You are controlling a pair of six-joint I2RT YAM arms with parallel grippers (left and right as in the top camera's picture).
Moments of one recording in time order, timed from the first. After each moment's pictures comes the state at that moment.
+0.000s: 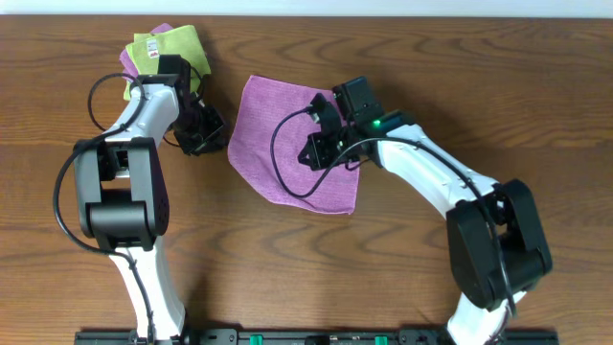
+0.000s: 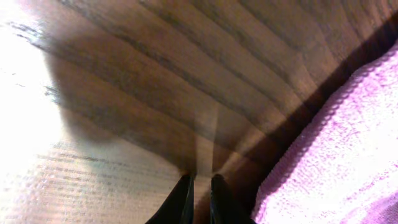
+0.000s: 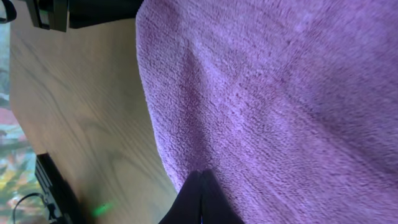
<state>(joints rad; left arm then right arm) 0.02 2.17 1.54 -0.87 0.37 -0.54 0.48 1.92 1.32 -0.51 -0.59 0.28</state>
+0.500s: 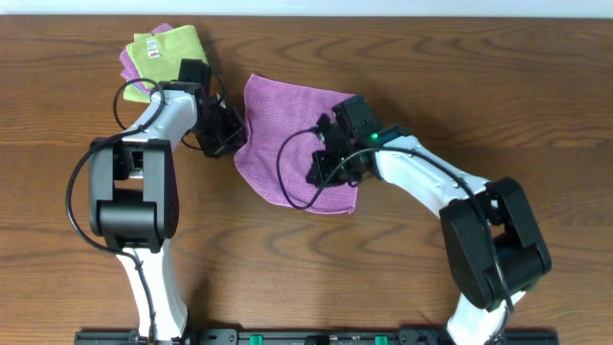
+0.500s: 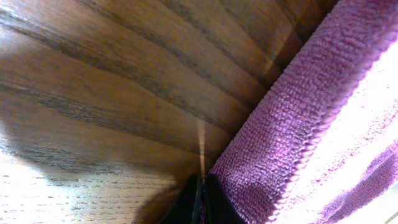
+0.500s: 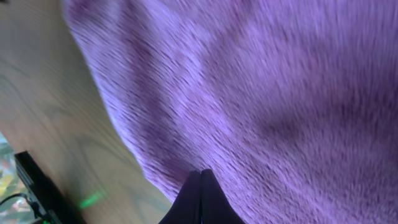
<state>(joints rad) -0.05 2.17 1.49 -0.77 0.47 -0.59 0.48 1.92 1.19 -0.51 -0.54 0.33</state>
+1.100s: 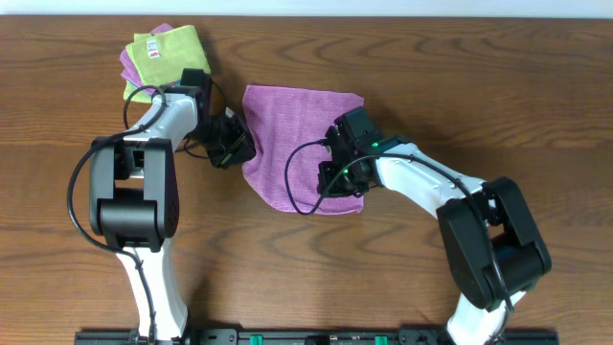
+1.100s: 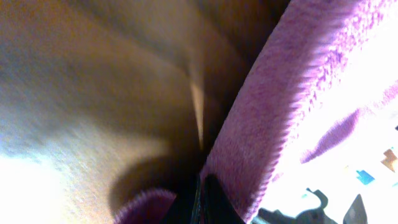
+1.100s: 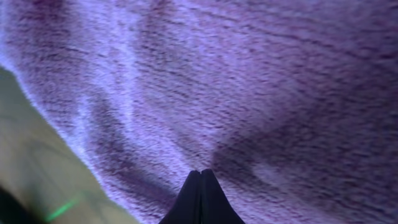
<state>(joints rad) -0.05 2.17 1.46 -0.88 0.71 -0.59 0.48 1.92 1.14 -0.51 -0.43 0.36</state>
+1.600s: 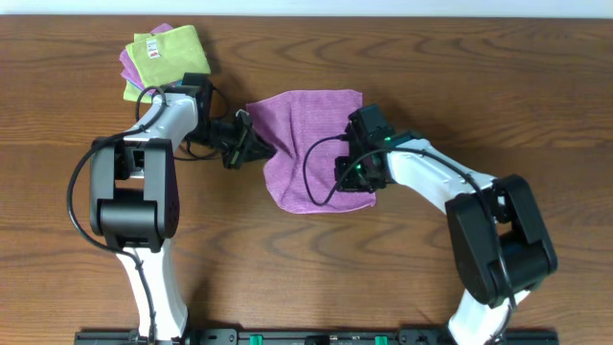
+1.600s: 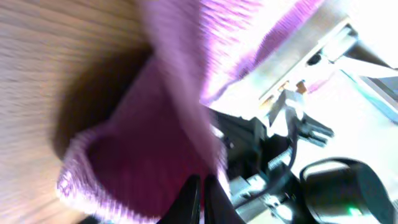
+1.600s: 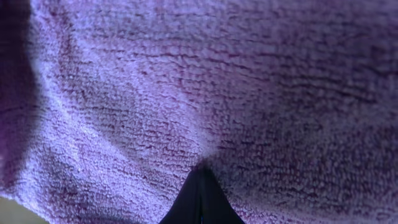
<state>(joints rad) -0.05 2.16 1.47 -0.96 1.09 -0.59 0.41 1.92 1.14 -0.56 -0.30 0.36</state>
